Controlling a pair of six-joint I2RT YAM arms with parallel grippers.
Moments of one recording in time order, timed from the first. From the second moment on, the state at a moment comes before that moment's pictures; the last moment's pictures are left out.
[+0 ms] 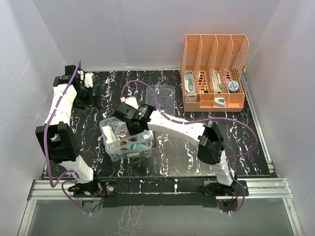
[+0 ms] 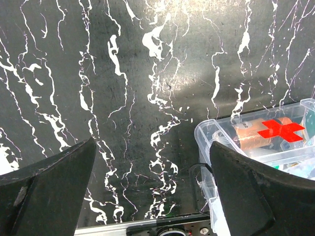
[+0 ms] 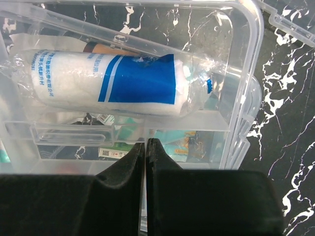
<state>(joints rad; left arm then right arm) 0.12 1.69 1.59 -1.09 0.15 0.16 1.10 2.06 1.99 -1.02 0.33 0.65</state>
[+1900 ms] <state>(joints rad) 0.13 1.66 1.47 -1.03 0.26 0.24 1.16 2.02 1.89 -1.09 0.42 1.03</state>
